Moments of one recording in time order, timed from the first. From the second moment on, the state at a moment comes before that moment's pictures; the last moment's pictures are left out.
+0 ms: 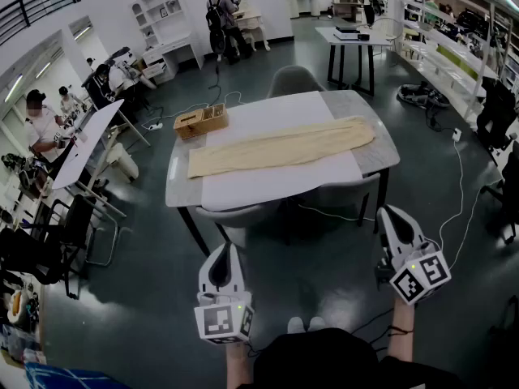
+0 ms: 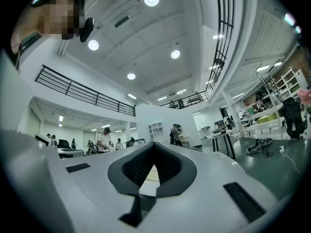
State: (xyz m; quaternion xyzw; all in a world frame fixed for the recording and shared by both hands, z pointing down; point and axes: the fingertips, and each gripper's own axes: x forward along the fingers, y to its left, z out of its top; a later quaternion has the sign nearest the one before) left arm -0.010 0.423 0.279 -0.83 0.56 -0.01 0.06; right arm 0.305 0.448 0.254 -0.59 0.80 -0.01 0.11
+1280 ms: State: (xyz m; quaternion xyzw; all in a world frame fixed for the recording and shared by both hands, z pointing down) left arm 0.025 0.355 0.305 -0.82 0.57 -0.04 0.03; right arm 0.341 0.366 0.280 -0.58 0.81 -0.04 0.12
